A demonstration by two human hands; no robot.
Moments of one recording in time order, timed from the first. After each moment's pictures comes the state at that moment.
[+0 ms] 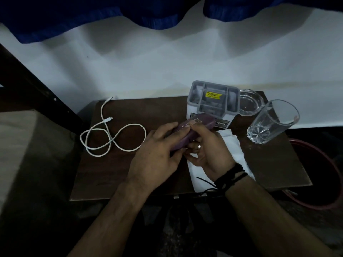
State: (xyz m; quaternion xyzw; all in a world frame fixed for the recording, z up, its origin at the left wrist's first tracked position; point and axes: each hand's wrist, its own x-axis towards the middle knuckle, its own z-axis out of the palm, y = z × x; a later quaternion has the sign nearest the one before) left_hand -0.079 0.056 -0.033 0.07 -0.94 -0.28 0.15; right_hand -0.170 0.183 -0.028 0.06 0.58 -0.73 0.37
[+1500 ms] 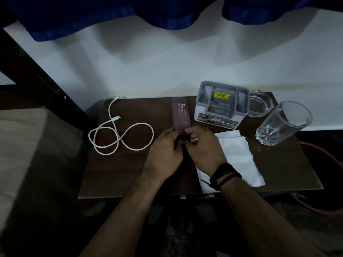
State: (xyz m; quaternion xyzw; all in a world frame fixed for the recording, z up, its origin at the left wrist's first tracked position) left_hand -0.096 0.051 -0.055 0.19 -0.91 -0.37 0.09; right_hand -0.169 0.162 -0.049 -0.19 0.88 -0.41 0.16
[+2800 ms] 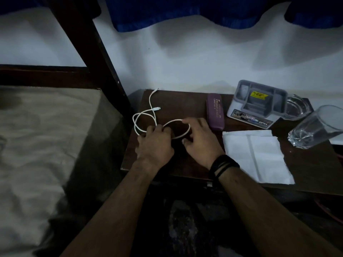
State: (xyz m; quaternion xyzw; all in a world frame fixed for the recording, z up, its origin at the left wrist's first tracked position) left_hand -0.018 -0.016 -0.036 0.29 -0.95 -0.11 -0.06; right_hand -0.111 0.102 -0.038 -0.37 0.86 -0.33 0.14
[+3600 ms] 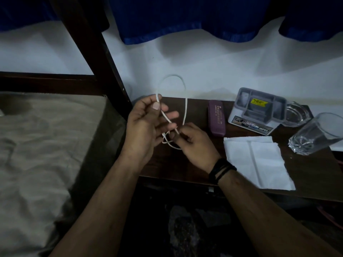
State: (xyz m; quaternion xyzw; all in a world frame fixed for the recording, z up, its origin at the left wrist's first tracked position) left_hand -0.011 -0.021 0.038 0.26 -0.54 -0.74 0.30; right_hand -0.105 0.086 -0.036 -0.40 0.77 -0.48 0.14
